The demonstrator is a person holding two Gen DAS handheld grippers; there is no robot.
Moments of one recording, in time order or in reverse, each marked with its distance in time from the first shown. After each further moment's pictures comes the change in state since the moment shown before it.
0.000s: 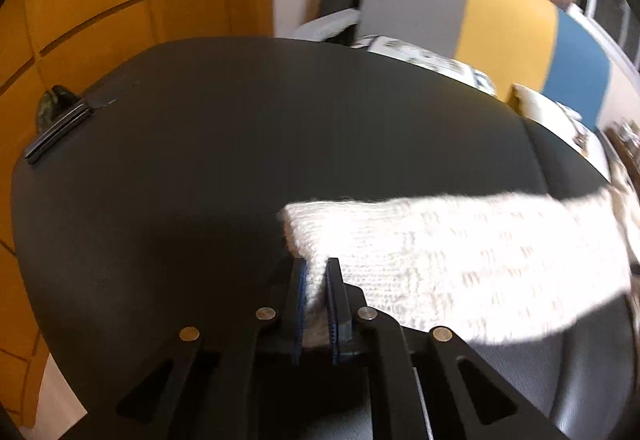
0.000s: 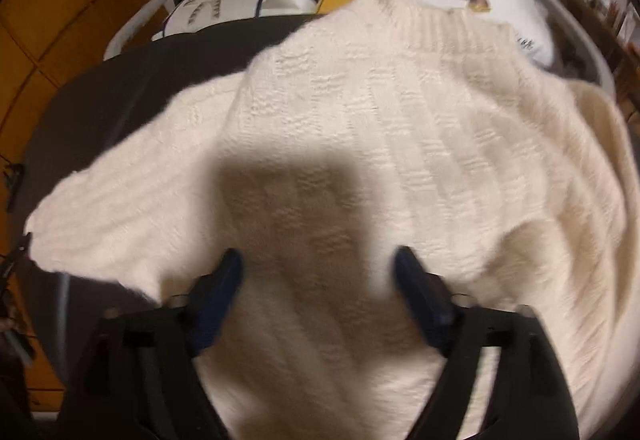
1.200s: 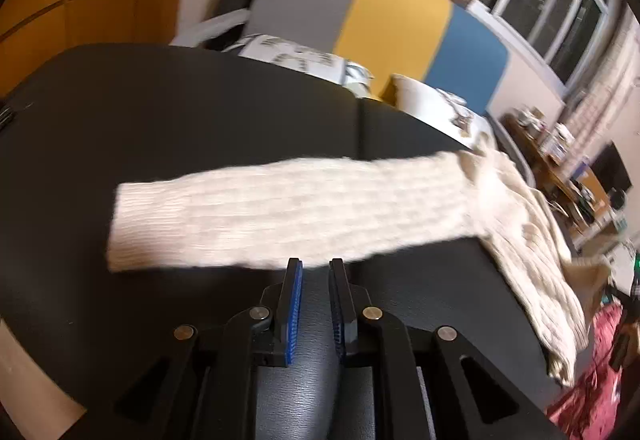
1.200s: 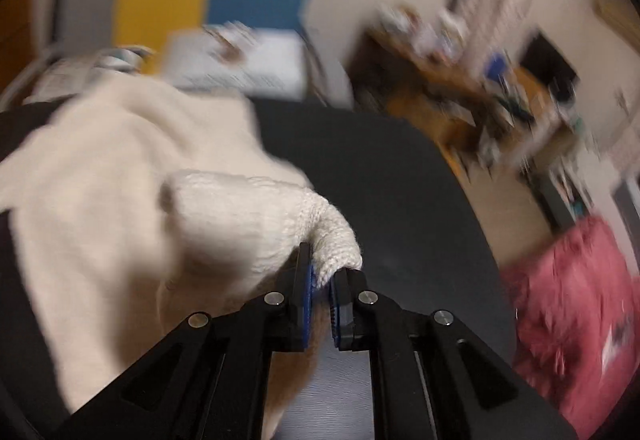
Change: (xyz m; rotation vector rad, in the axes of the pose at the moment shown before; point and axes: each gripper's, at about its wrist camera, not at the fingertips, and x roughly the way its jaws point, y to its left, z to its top) left arm -0.095 -0.078 -0.042 0.031 0.008 -0.368; right arm -0.179 -0.186 -0.146 0.279 -0.223 -0.543
